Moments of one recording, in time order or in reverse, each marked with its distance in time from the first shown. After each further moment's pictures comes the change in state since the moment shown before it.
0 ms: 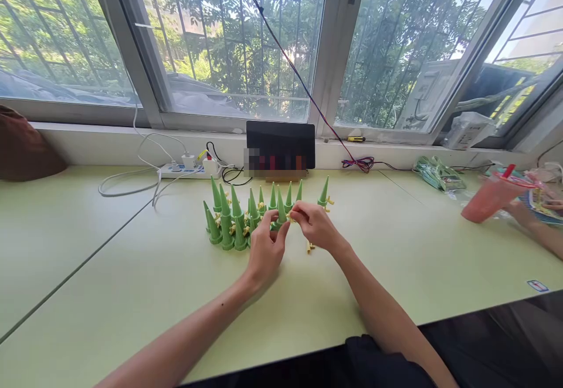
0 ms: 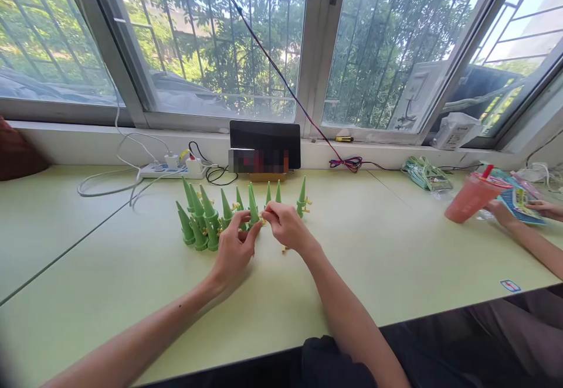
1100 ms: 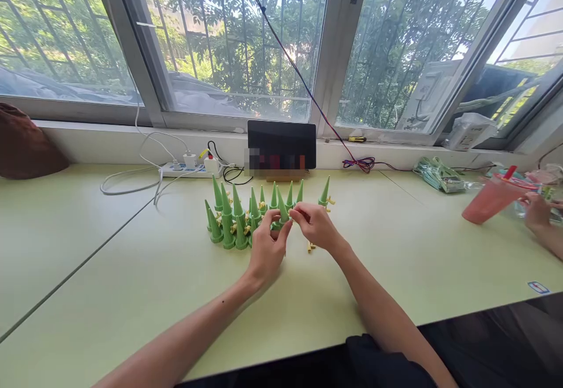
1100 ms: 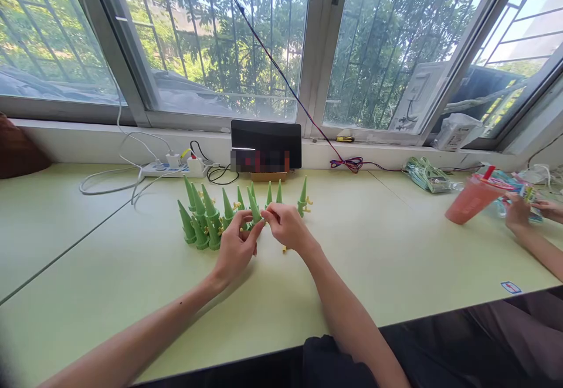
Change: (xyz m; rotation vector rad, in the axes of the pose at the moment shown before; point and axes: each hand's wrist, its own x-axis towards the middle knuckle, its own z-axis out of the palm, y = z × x) left_hand -0.001 0.004 0.000 -0.143 -0.033 -0.047; right_hand -0.001 -0.003 0.001 -0.025 0.022 0.002
